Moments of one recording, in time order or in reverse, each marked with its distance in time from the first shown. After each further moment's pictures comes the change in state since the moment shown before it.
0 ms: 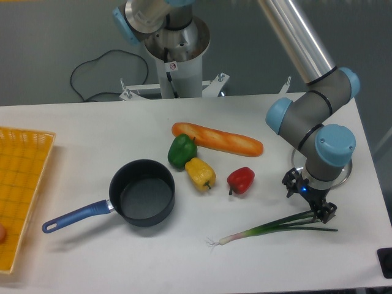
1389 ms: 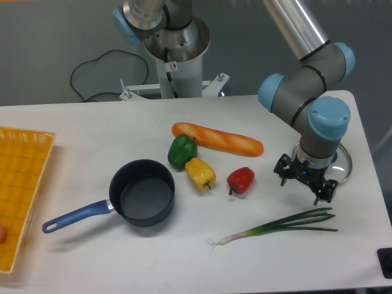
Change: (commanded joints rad) arm -0.024 0.120 -0.087 -0.012 0.000 -0.181
